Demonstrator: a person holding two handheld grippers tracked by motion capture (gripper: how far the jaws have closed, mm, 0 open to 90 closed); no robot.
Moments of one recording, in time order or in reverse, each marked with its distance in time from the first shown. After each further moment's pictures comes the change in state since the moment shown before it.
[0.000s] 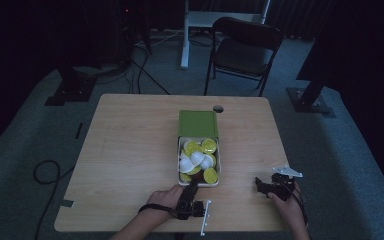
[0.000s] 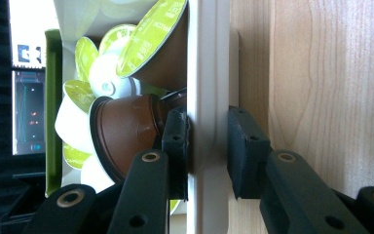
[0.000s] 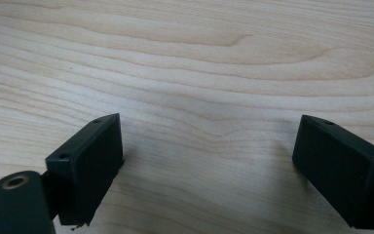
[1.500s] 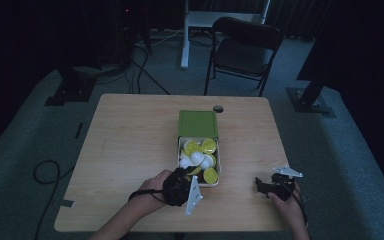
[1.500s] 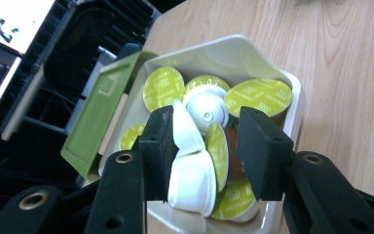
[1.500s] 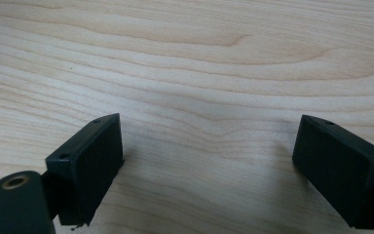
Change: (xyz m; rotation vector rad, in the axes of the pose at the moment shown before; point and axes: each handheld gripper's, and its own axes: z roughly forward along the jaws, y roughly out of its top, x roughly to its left) left arm 0.093 -0.028 -0.039 -0.207 -0.159 -0.439; right arm 0.000 0.000 0.000 0.000 0.000 0.001
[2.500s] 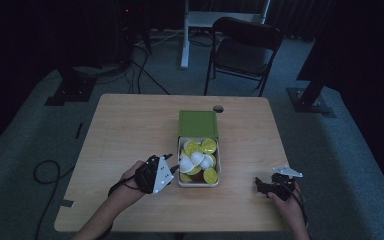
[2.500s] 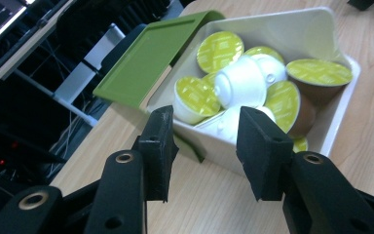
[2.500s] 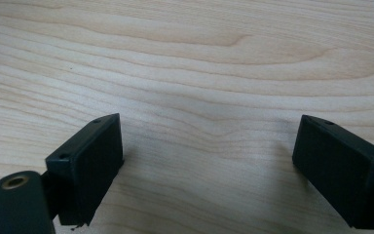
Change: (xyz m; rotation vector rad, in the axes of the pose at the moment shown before) left arm 0.050 -0.050 -0.024 -0.008 -0.001 -0.251; right arm 0.000 0.000 0.000 0.000 0.000 0.000
